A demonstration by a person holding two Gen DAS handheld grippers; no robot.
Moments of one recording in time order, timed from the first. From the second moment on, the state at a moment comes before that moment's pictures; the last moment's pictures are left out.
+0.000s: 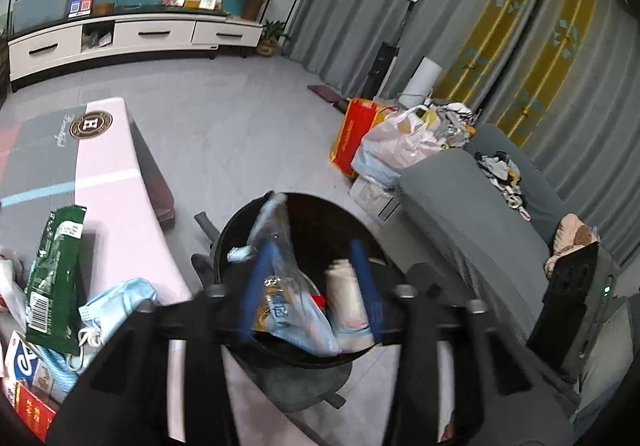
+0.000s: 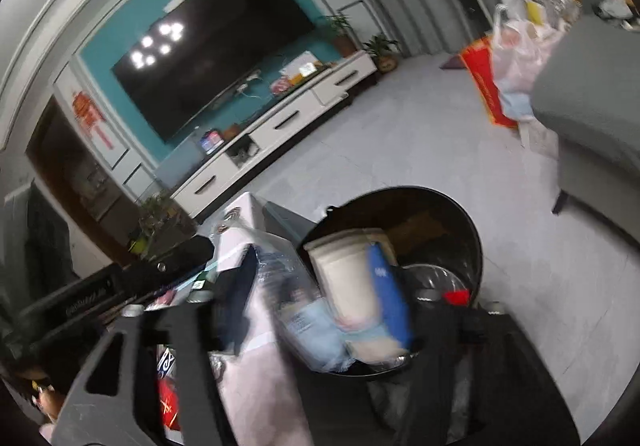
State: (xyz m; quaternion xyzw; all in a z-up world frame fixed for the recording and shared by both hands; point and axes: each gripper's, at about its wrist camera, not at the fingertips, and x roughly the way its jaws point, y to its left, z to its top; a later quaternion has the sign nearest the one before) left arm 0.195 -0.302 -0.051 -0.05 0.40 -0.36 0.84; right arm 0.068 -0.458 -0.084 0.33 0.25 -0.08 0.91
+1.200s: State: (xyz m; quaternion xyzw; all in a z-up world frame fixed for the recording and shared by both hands) left arm 0.111 0.019 -0.067 -0.11 0.35 -0.22 0.90; right arm 0.112 -0.217 -0.070 0.05 0.37 0.17 0.91
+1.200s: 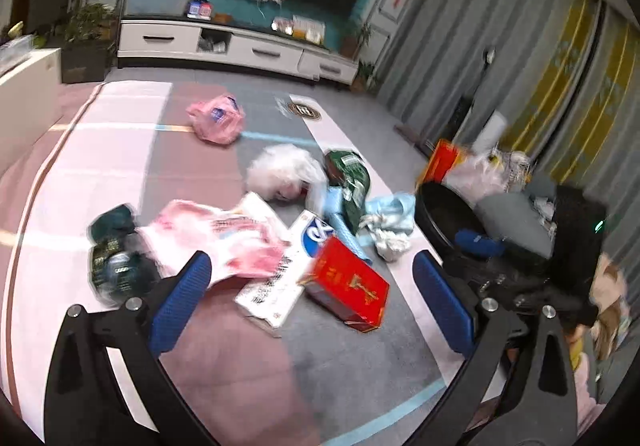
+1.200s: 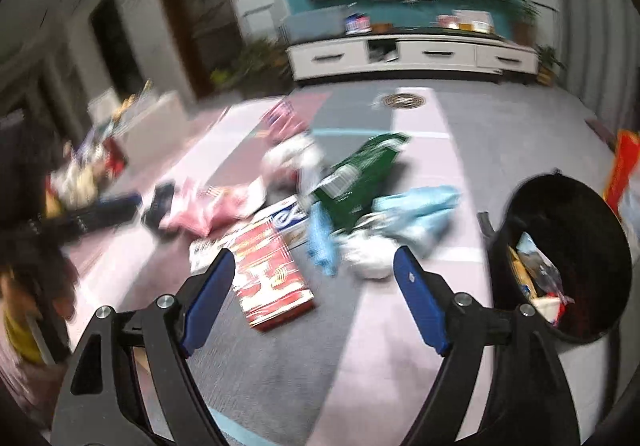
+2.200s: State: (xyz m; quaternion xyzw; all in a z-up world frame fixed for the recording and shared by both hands) left arm 0.165 0.121 -0.129 -0.22 0.44 -0.03 0.87; right arm 0.159 -0.142 -0.128 -0.04 0.46 0.16 0.87
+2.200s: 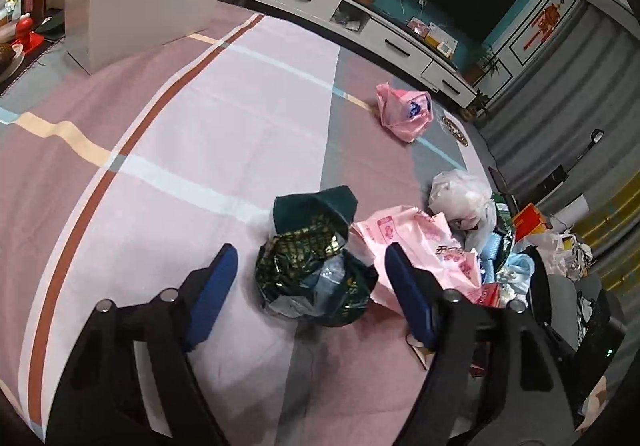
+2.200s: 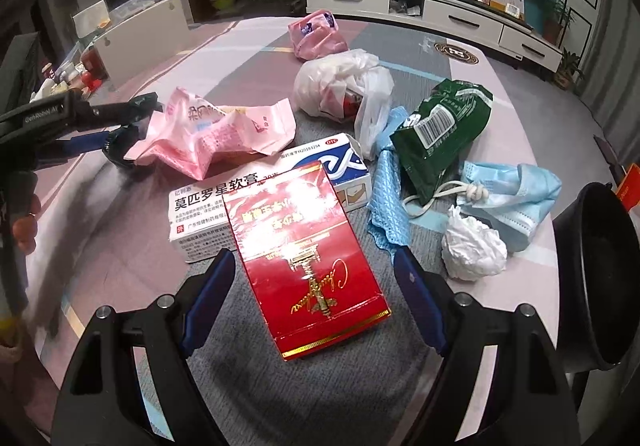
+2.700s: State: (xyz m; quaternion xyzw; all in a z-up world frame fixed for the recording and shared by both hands) left arm 0.151 0.125 -0.117 -0.22 0.43 -0.03 0.88; right arm 0.163 -0.148 -0.134 -0.02 0.47 0.17 0.86
